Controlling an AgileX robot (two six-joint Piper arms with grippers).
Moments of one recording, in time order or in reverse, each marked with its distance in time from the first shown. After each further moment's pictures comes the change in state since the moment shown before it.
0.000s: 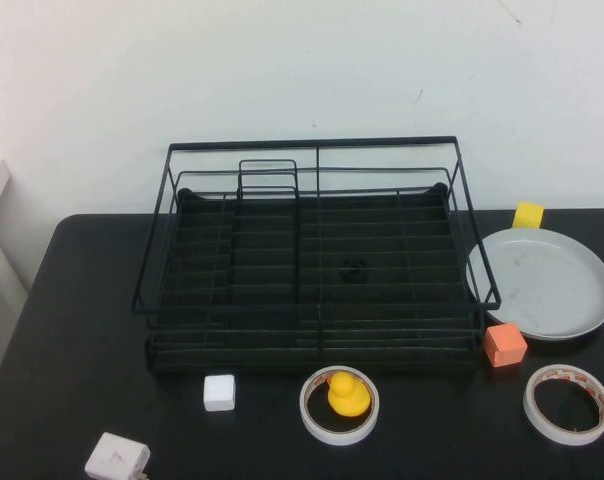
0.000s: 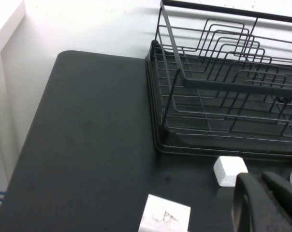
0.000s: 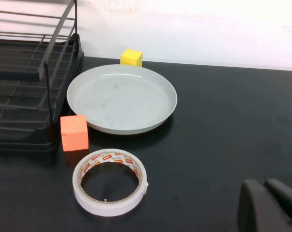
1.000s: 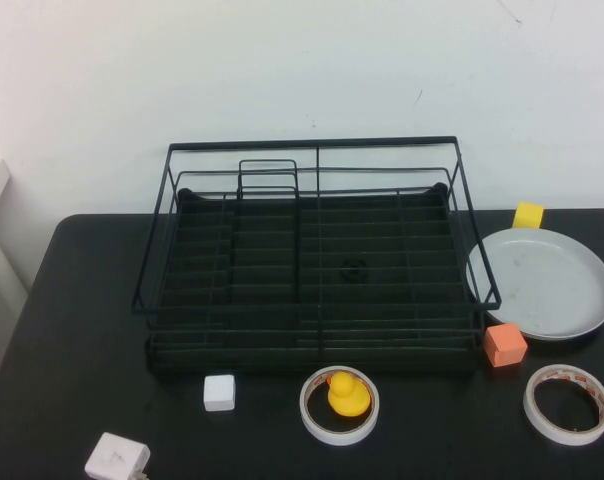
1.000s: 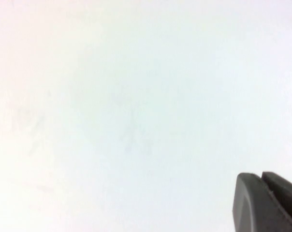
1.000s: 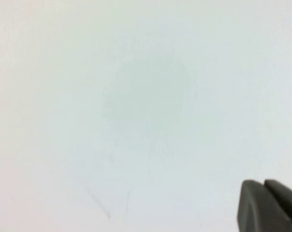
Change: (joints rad) right arm 0.000 0.000 0.012 -0.008 -0.813 0.004; left arm 0.000 0.000 0.004 -0.078 -0.934 0.000
